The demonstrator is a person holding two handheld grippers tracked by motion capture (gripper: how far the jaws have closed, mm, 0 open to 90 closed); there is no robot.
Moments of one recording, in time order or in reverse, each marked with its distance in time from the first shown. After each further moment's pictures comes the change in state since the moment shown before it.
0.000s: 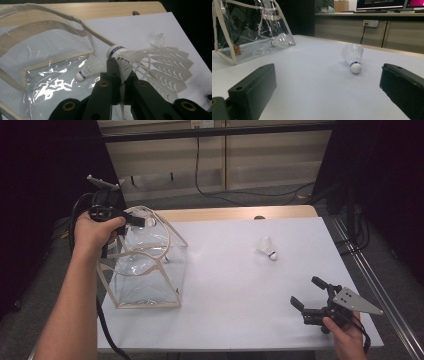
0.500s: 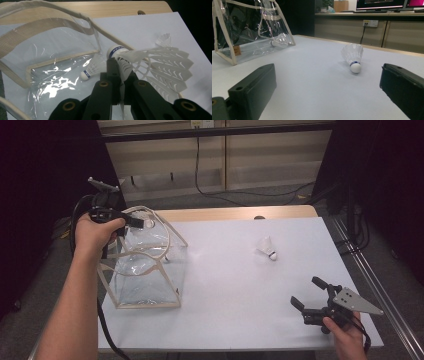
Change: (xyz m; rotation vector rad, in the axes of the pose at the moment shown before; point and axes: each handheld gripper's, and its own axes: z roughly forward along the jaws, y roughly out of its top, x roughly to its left) left arm 0.008 -0.002 0.004 0.012 0.022 -0.003; right arm 0.000 0.000 0.000 -0.004 -0.001 0.002
